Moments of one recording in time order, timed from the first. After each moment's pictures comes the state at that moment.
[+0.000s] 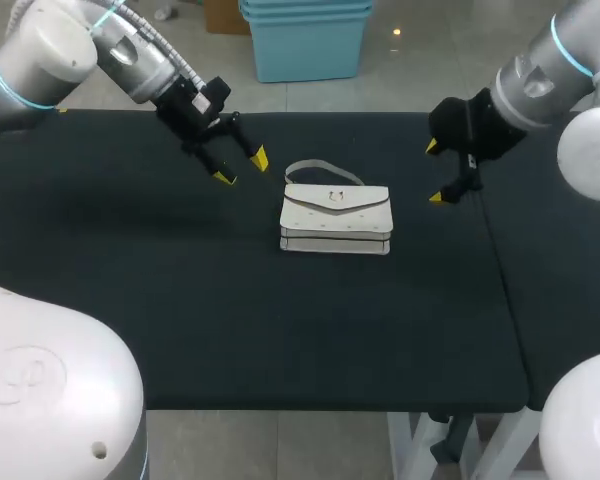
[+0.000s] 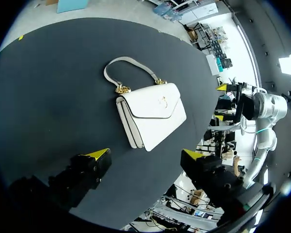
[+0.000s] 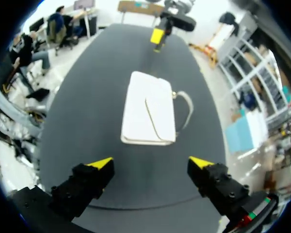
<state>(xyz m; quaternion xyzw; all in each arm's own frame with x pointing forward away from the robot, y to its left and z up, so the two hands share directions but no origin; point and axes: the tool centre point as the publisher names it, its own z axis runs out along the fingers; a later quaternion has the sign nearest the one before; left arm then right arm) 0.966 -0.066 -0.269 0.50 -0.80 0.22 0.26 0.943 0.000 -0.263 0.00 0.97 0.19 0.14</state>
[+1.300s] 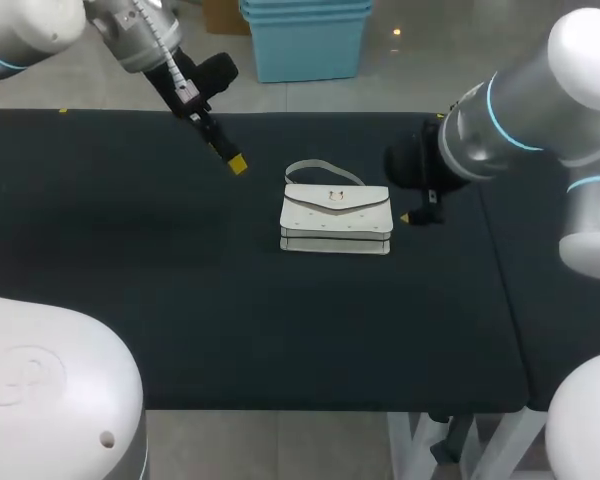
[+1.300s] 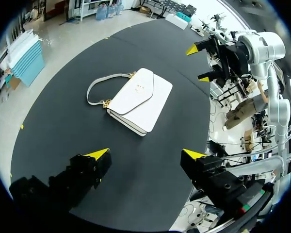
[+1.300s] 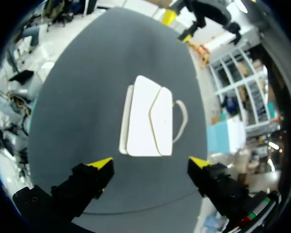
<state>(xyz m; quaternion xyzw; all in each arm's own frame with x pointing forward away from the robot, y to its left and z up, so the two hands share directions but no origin) 0.946 -0.045 -0.227 0.23 -0.94 0.22 0.12 0.910 0.046 -0.258 -0.03 0.96 0.12 0.26</state>
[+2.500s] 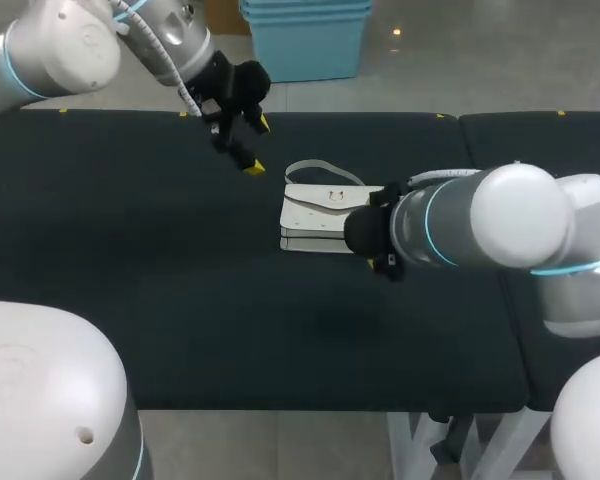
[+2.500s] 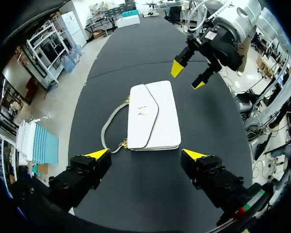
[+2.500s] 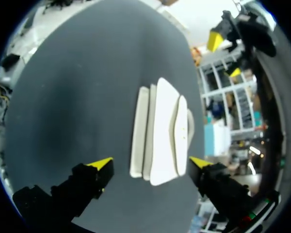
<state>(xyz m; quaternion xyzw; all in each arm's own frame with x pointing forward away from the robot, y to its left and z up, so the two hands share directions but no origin) 0.991 -0.090 -0.239 -0.07 -0.97 0.24 -0.07 0.888 0.095 -0.329 -0.05 0.93 0.09 0.35</state>
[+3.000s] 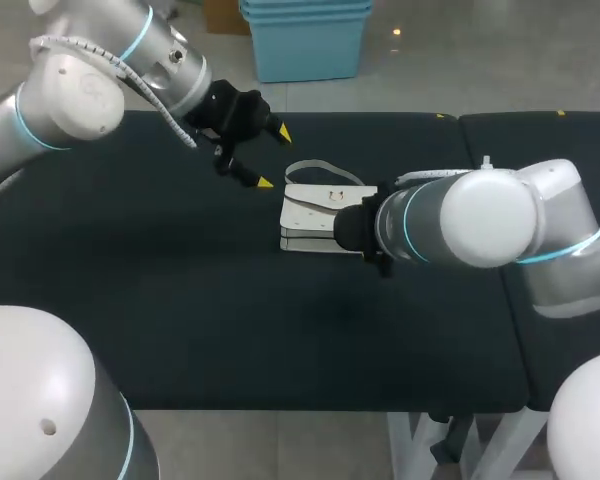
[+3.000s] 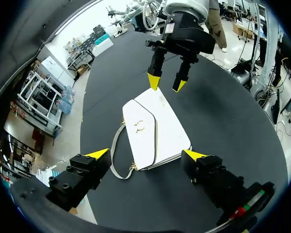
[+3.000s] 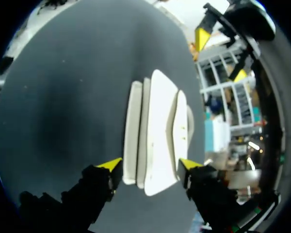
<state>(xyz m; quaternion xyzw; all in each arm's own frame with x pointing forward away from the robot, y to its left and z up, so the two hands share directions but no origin) 0.990 -0.116 -0.261 -0.24 -0.91 0.29 -0.14 0.912 0.101 -0.344 -0.03 0.93 0.08 0.36</state>
